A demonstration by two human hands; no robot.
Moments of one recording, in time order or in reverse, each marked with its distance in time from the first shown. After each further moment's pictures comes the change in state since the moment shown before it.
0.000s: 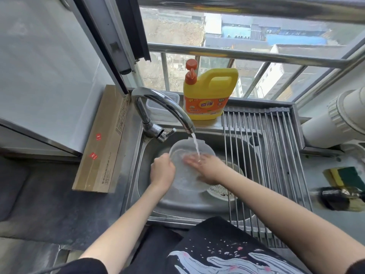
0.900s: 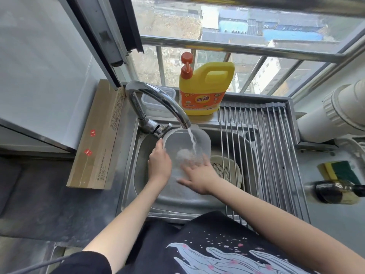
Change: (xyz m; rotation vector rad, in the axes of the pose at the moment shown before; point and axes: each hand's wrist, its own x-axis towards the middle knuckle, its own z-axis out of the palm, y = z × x) left_hand 0.009 -0.008 0.016 -0.226 0.142 0.045; right_hand -0.013 -0.038 0.010 0.214 -0.002 0.162
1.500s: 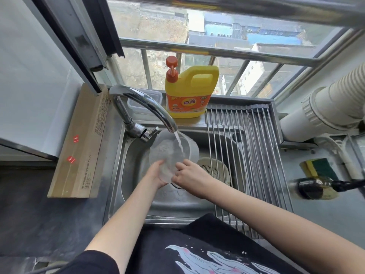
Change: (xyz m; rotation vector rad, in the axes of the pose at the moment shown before) left_hand 0.001 0.017 0.018 -1.076 -0.533 -0.914; right_hand -0.019 -0.003 -0.023 -0.511 0.296 -0.350
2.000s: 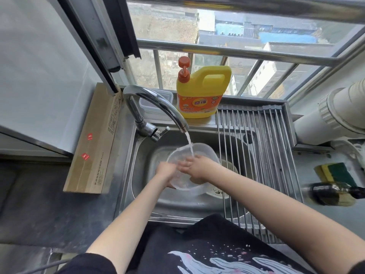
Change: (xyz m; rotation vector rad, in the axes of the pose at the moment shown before) left_hand -0.005 0.004 -0.003 0.740 0.296 0.123; right_hand 0.035 0.028 0.016 0.203 -0.560 0.059
